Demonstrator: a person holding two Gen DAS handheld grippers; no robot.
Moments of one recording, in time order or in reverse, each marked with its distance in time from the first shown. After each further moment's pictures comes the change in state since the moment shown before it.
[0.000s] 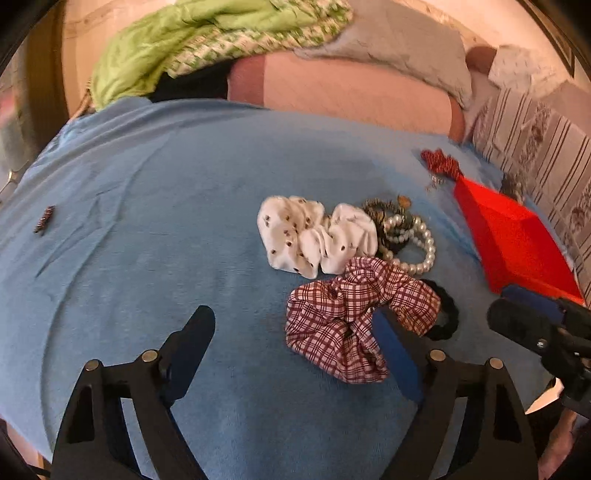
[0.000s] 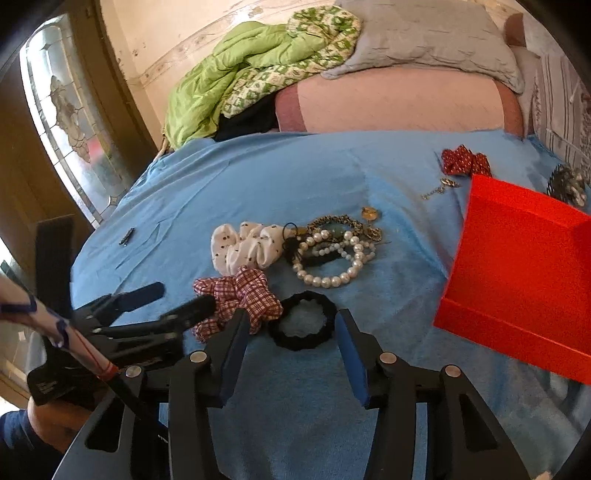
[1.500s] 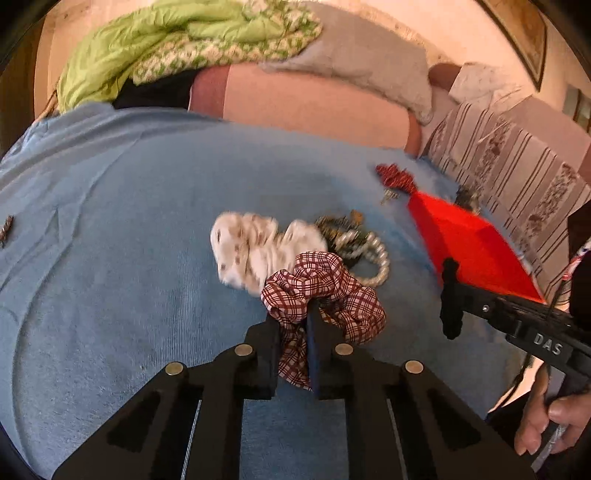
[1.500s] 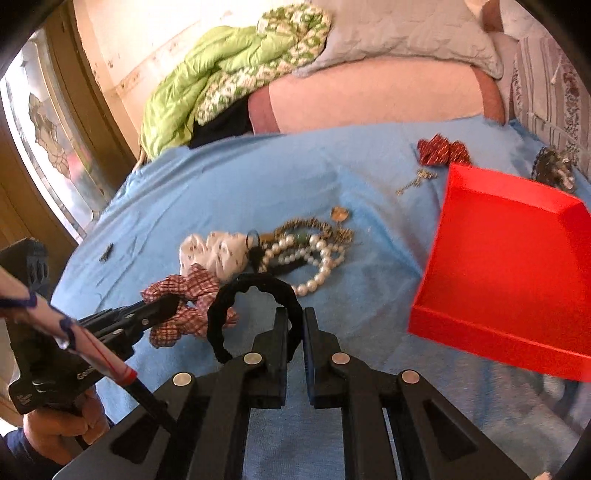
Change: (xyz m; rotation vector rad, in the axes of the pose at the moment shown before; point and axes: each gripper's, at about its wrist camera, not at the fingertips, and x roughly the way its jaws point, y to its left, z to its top) left arm -0.015 0.004 0.001 0.013 -0.093 -0.215; right arm 0.004 -0.023 0.007 0.072 -0.021 -0.049
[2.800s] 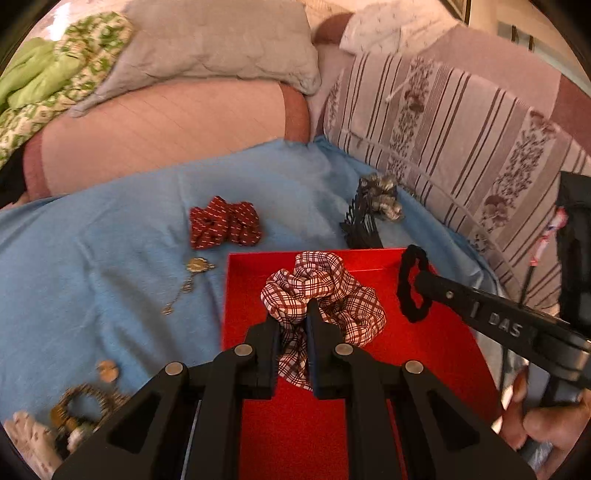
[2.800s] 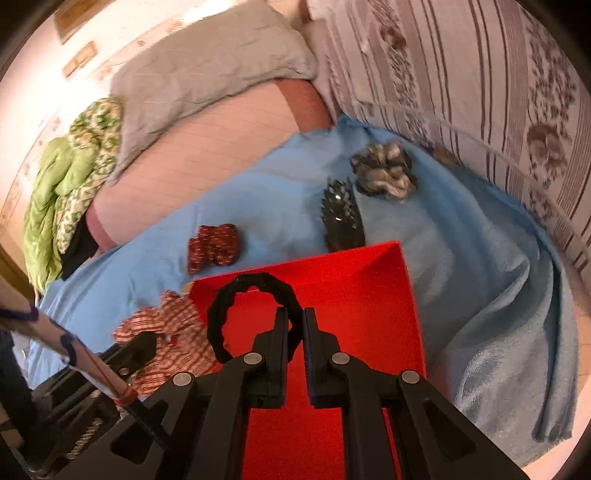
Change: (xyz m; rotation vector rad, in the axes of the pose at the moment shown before) left arm 0.168 -0.256 0.112 0.268 0.099 -0.177; right arm -0.054 -0.242 0.083 0.405 -0.101 -0.337
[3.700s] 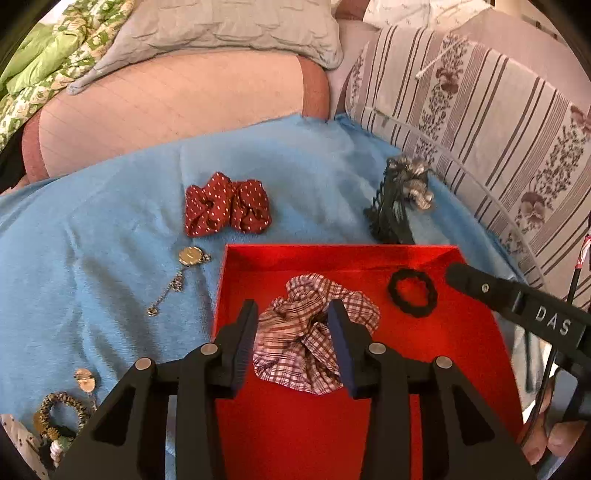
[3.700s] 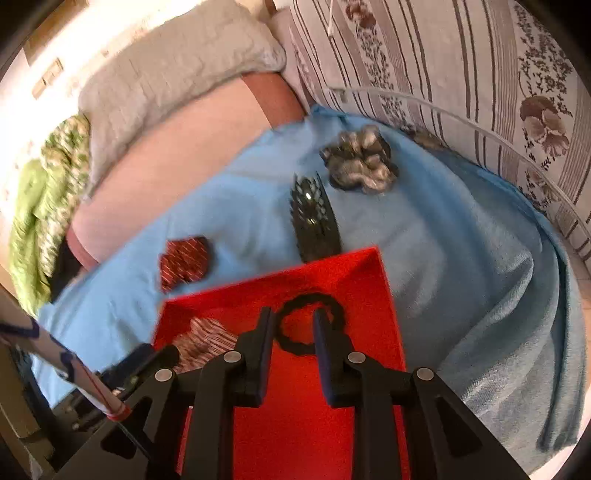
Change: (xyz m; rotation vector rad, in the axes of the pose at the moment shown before) left arm 0.037 0.007 0.007 -0.049 0.059 0.054; right arm 0.017 -0.019 0.018 0.089 0.007 -0.018
